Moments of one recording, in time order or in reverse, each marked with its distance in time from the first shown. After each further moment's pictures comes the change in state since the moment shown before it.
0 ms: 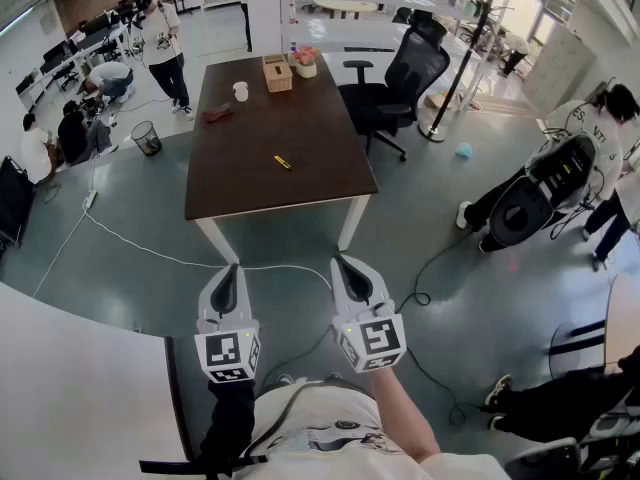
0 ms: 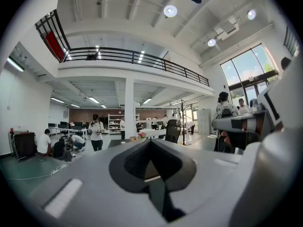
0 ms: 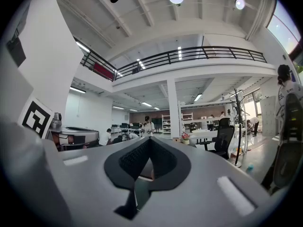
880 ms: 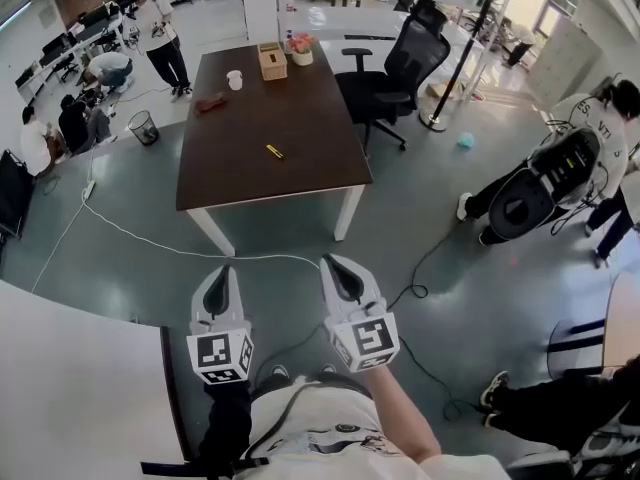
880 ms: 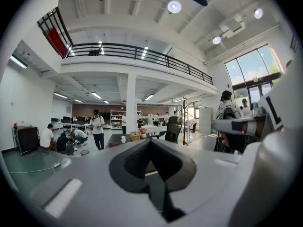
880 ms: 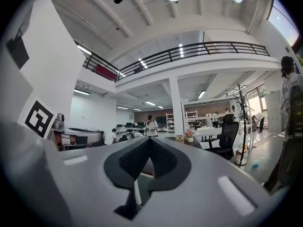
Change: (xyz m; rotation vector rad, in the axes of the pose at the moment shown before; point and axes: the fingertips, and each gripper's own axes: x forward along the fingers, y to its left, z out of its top) left arm -0.006 -0.020 -0.015 -0.034 0.048 0.033; right arm -0.011 -0.009 -0.014 0.019 0.017 0.068
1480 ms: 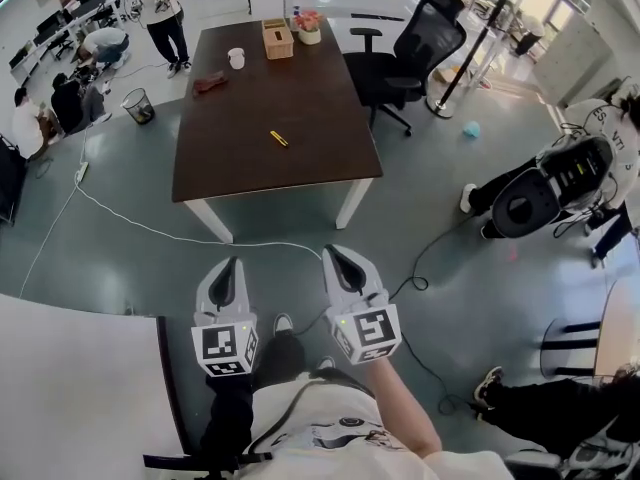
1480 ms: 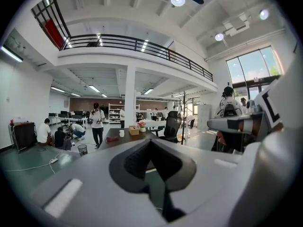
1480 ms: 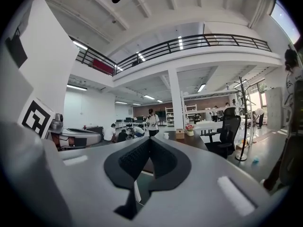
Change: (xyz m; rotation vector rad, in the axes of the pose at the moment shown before) left arm 0.048 0.011 -0.019 -0.024 0.069 -0.025; right arm 0.052 -0.017 -0.017 0.019 0.075 0.004
